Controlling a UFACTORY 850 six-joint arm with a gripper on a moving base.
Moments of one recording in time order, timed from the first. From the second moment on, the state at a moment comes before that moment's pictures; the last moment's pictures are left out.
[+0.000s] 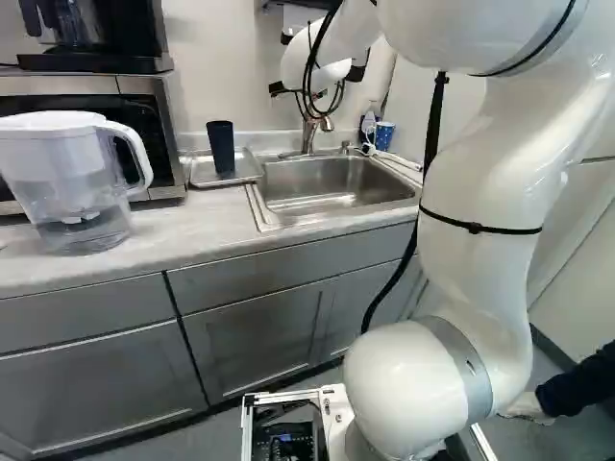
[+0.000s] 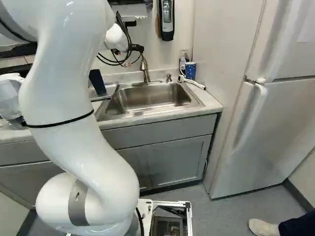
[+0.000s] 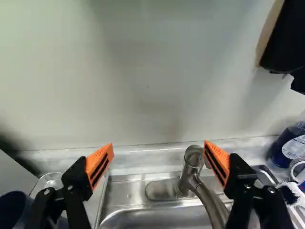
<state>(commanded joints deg) 8.1 -13.7 -77.2 -9.9 9.9 10.2</state>
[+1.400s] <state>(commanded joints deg) 2.9 3.9 -58.9 -9.9 10.6 10.2</state>
